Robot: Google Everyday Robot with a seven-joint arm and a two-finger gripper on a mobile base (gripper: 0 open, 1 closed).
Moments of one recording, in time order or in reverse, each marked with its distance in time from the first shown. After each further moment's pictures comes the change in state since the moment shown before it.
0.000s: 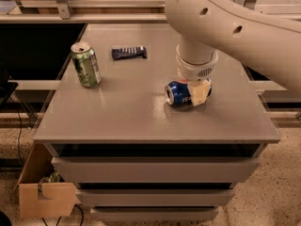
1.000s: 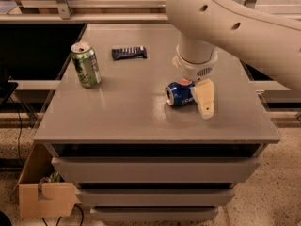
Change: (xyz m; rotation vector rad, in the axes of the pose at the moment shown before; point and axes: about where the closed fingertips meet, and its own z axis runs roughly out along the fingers) arm -0.001 0.000 0.004 -0.035 -0.024 -0.004
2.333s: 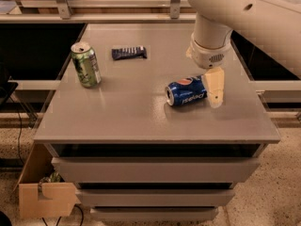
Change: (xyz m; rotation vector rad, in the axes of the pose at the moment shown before) arm 0.042 -0.016 0.003 -0.056 -0.036 0.106
